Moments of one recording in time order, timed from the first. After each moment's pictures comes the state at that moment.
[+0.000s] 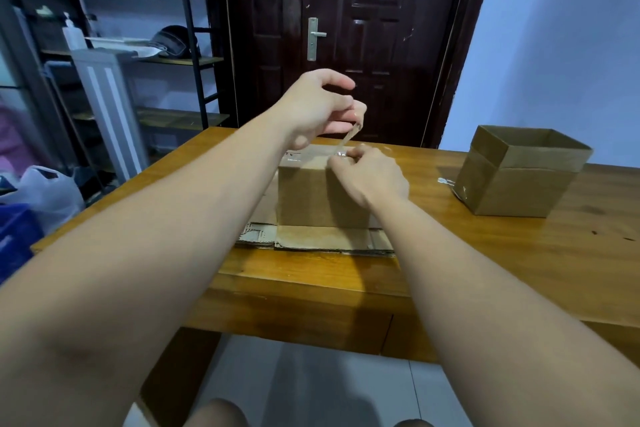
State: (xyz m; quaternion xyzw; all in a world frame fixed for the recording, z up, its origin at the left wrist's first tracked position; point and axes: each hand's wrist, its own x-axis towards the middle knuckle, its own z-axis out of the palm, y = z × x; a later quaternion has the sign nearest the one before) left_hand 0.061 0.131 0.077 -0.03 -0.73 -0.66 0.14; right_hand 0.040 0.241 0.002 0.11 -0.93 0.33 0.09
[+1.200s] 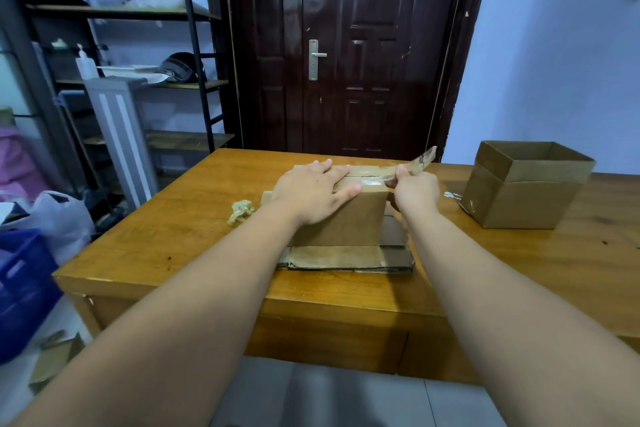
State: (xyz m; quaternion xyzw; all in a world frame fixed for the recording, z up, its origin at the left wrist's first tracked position) left_hand 0.060 0.114 0.003 -0.01 -0.99 0.00 0.12; right_hand 0.001 0.263 -0.004 -0.11 -0.75 0.65 0.08
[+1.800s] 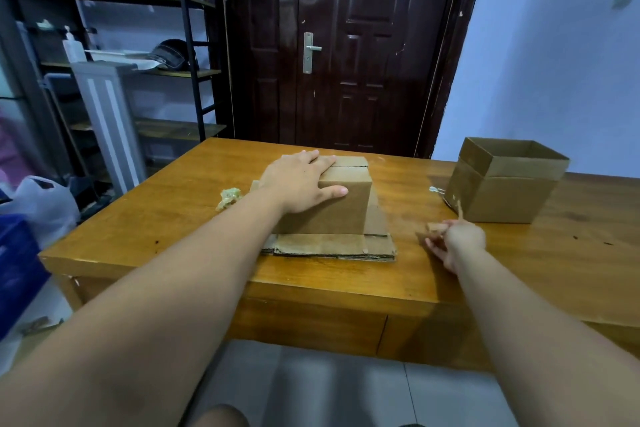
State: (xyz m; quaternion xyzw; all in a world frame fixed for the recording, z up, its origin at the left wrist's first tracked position) left_hand 0.065 0.115 0.003 0.00 -0.99 0.04 0.13; right_hand 0.021 0.359 -0.046 -0.27 -0.61 0.74 0.01
